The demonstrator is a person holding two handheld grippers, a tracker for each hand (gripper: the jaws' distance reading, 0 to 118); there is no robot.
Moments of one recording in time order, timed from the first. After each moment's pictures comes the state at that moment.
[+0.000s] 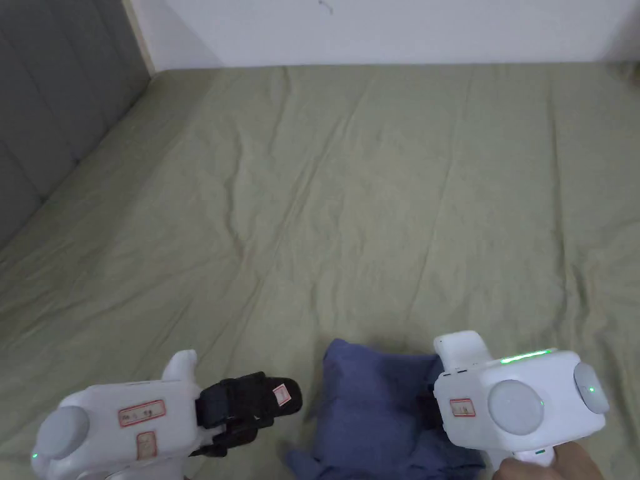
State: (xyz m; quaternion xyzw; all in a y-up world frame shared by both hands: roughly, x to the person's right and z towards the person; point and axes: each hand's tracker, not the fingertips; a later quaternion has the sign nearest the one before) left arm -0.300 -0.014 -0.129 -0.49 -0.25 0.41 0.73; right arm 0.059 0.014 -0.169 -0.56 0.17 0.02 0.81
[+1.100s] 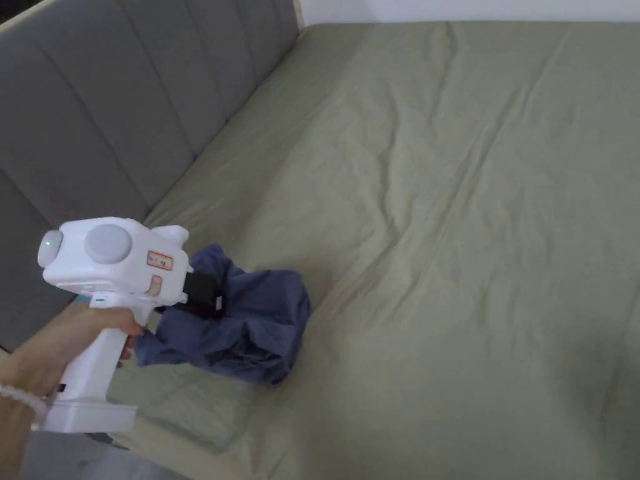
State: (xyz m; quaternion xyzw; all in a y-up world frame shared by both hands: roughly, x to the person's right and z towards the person) left arm -0.546 0.058 -0.250 -0.58 0.05 0.08 0.81; right arm 0.086 0.057 -0.178 -0.55 0.10 -0.05 0.83
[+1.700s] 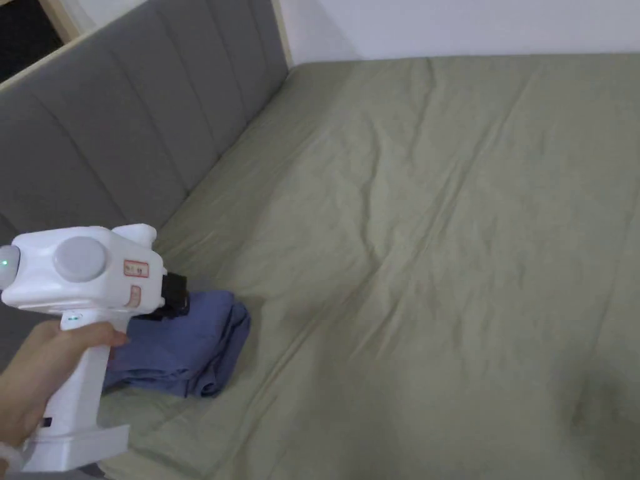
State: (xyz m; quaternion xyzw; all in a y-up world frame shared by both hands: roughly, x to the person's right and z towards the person) left arm -0.458 0.133 -0.224 -0.51 0.09 0.07 0.85; right arm 0.112 0.061 -0.170 -0.53 0.13 -0.10 0.83
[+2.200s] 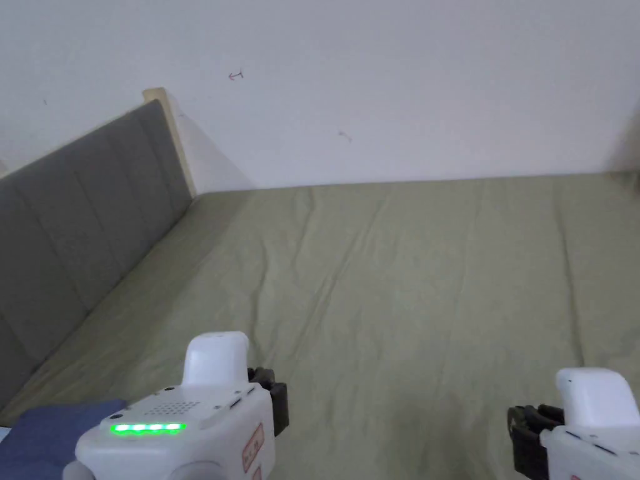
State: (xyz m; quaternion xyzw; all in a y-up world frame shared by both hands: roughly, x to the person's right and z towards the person) left arm -0.180 0.185 -0.116 -0.28 -0.01 0.04 0.96; right arm 0.118 0.156 -0.116 -0.31 0.11 -0.04 0.94
